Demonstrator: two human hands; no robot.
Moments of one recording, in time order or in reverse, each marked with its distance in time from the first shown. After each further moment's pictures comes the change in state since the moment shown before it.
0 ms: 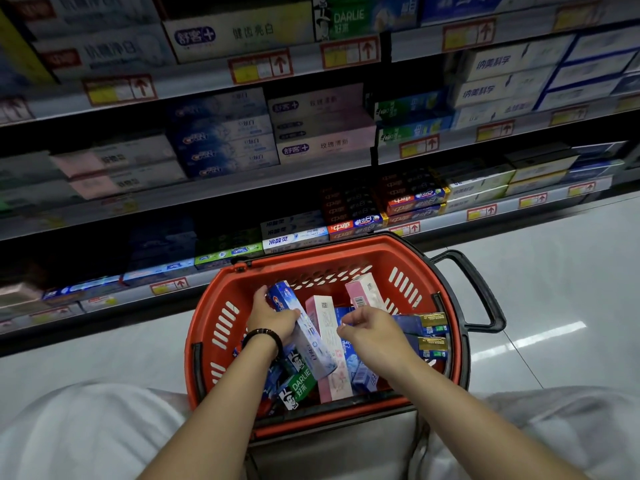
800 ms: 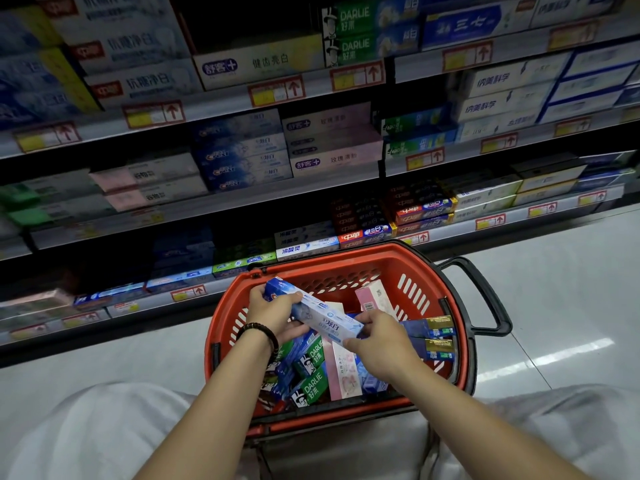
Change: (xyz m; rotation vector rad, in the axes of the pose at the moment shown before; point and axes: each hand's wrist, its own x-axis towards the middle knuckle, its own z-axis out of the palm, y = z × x) left_hand -0.050 0.040 -0.031 -0.496 -0.156 -0.089; right_hand -0.004 0.002 0.008 -0.170 0.053 -0.084
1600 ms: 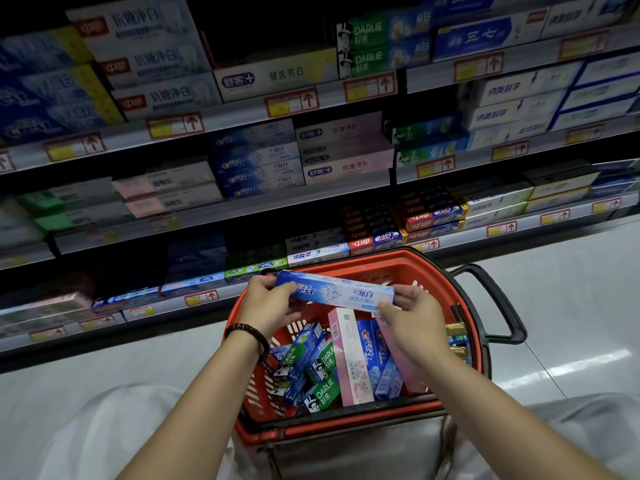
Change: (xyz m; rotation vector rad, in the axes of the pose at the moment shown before) left_hand -0.025 0.039 -0.020 0.182 0.011 0.232; right_hand 0.004 -0.016 -0.023 0.593 0.258 -0.025
